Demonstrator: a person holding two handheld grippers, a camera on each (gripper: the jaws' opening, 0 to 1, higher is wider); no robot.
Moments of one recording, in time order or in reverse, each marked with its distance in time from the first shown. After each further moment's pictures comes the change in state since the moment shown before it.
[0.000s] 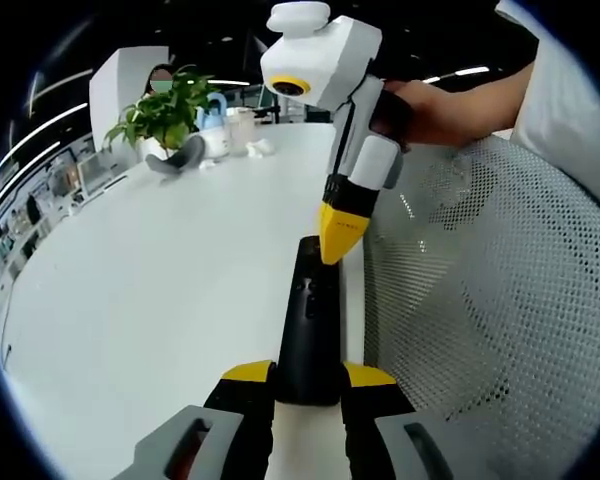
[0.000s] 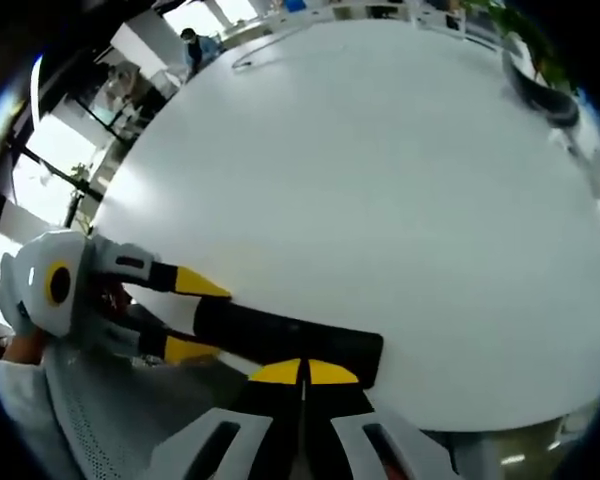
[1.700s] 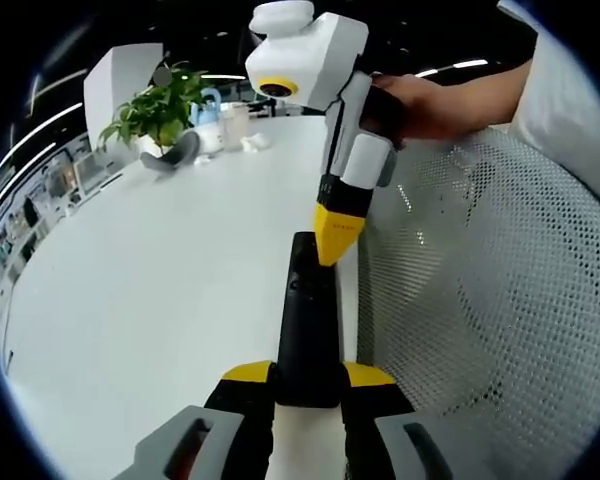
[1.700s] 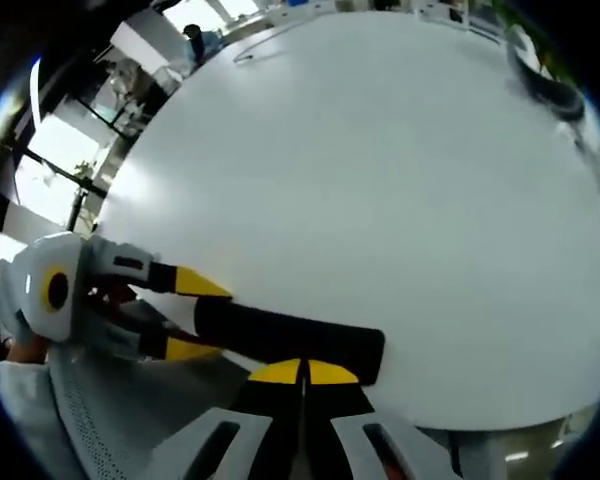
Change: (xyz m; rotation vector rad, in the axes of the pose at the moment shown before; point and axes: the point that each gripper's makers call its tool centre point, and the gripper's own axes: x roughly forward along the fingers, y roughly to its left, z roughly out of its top) left arm -0.001 -0.005 0.000 0.015 0.035 -0.005; right arm 0.002 0.001 -0.004 0.013 0.027 0.034
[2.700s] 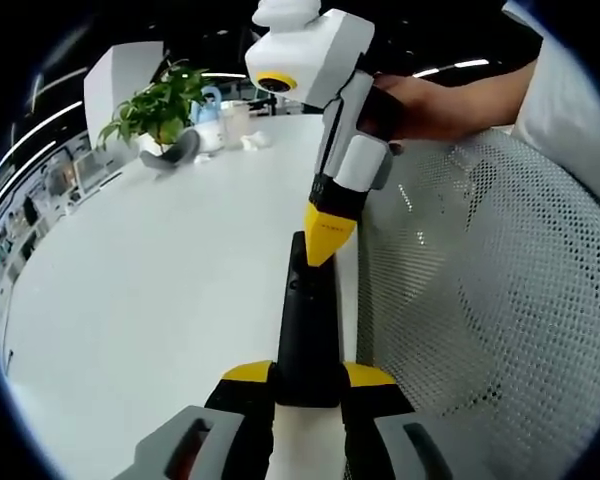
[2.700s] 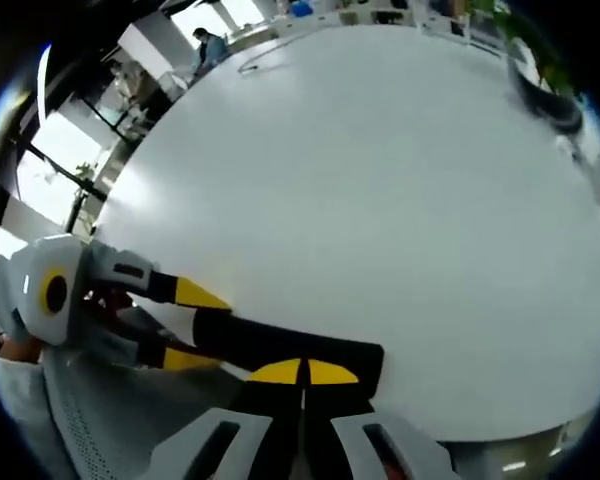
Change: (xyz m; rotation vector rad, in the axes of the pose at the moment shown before) left arm 0.001 0.001 -0.001 -0.002 0.008 -0.003; right arm 0.002 -0.001 0.010 -0.023 -0.058 -0.018
